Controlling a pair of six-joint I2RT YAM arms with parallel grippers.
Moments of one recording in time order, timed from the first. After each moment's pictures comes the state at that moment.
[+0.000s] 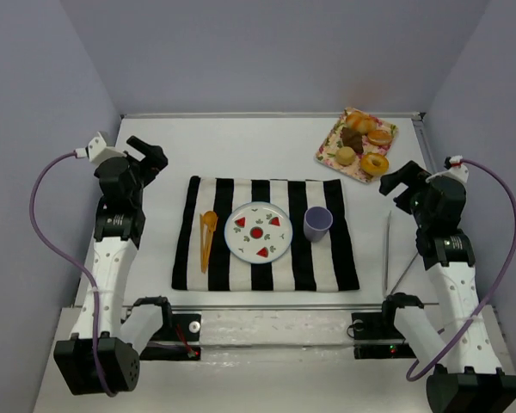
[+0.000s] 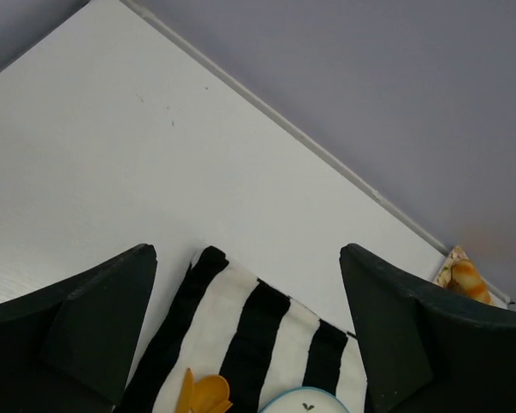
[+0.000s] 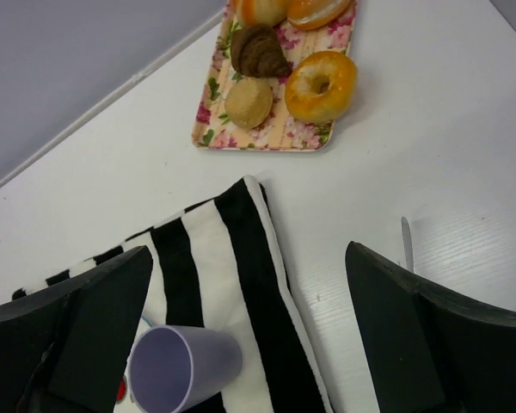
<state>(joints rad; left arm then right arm) 0.03 0.93 0.86 -0.11 -0.14 -0.64 -0.05 0.74 0.80 -0.37 0.07 0.55</state>
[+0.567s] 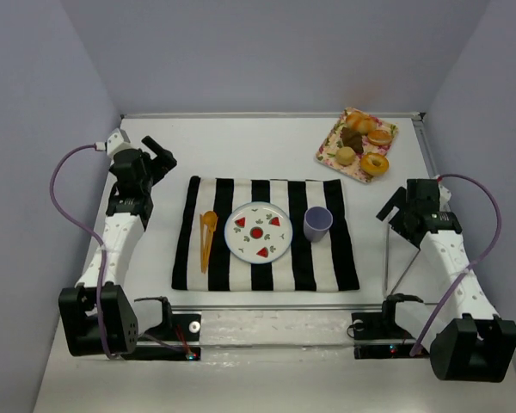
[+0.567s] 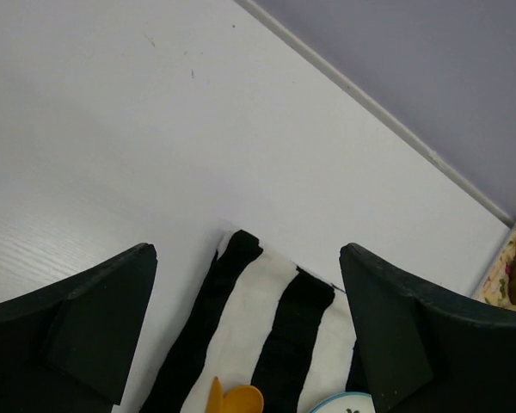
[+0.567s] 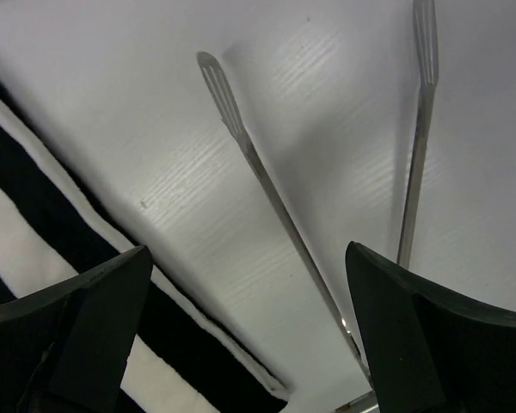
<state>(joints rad) 0.03 1.17 0.84 0.00 -0.11 -0.60 -0.06 0.99 0.80 -0.75 0.27 0.61</state>
